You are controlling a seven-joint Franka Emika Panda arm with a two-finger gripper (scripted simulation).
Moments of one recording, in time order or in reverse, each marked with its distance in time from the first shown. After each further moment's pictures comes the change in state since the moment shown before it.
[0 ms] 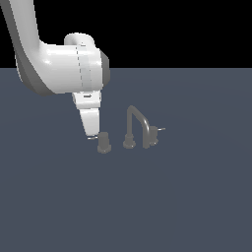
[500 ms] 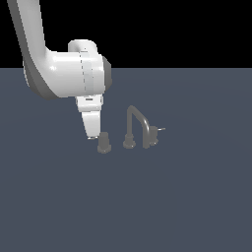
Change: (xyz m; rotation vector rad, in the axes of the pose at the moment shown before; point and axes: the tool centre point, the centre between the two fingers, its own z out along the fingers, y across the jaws) arm 0.006 -0.009 0.011 0.001 -0.001 0.042
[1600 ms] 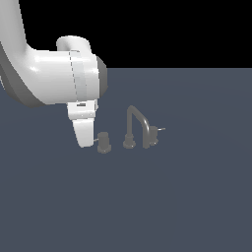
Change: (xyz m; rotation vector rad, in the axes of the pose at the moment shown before) arm -0.022 0.042 0.000 0.018 -0.009 -0.016
